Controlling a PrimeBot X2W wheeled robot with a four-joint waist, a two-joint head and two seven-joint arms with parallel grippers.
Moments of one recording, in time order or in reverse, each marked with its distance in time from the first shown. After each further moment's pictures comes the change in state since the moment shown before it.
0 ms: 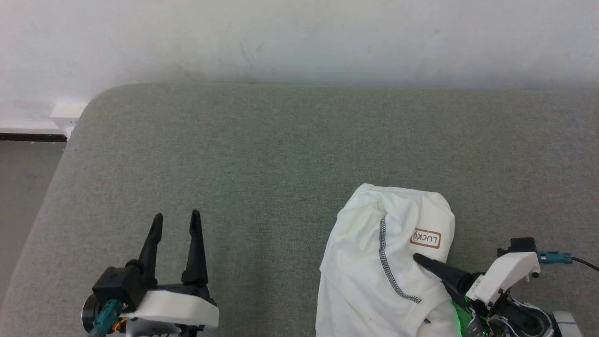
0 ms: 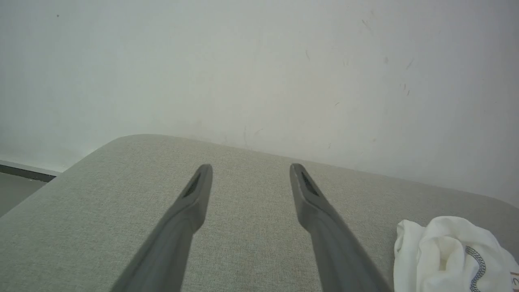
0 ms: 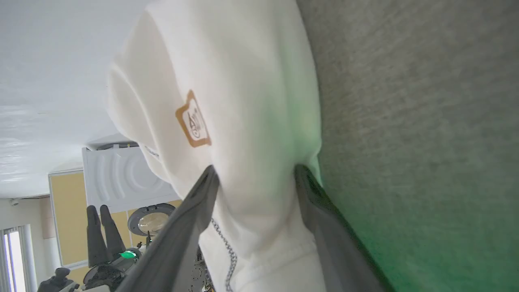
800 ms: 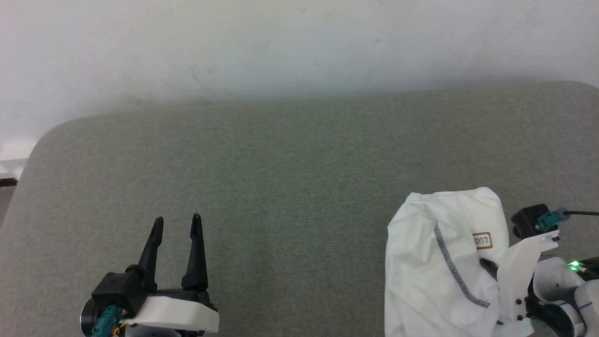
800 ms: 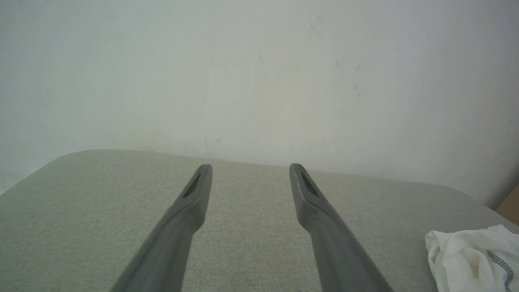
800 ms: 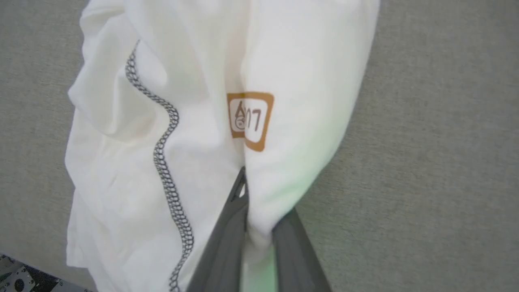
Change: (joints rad) left arm 0.030 -0.001 -0.002 -0.021 0.013 -0.006 0.000; right arm 0.018 -0.336 0.331 -0.253 -0.625 0.000 -0.092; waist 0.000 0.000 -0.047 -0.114
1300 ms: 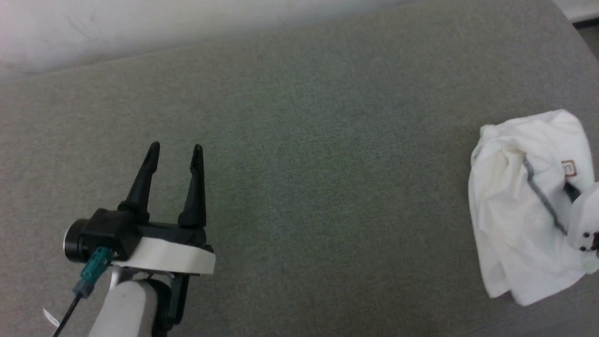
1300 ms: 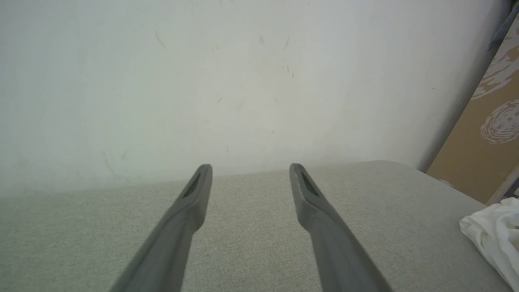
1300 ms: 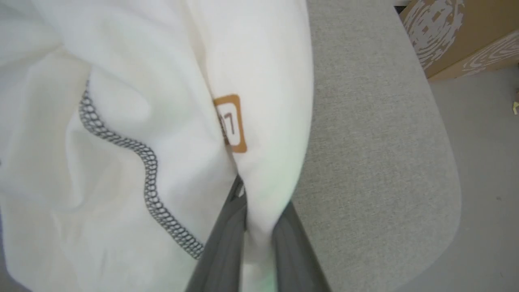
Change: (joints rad) left arm -0.193 0.057 -0.023 -0.053 0.050 -0.028 0.036; right arm -0.206 -0.076 -0.165 0.245 -0.146 0.000 -0.189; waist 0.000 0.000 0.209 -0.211
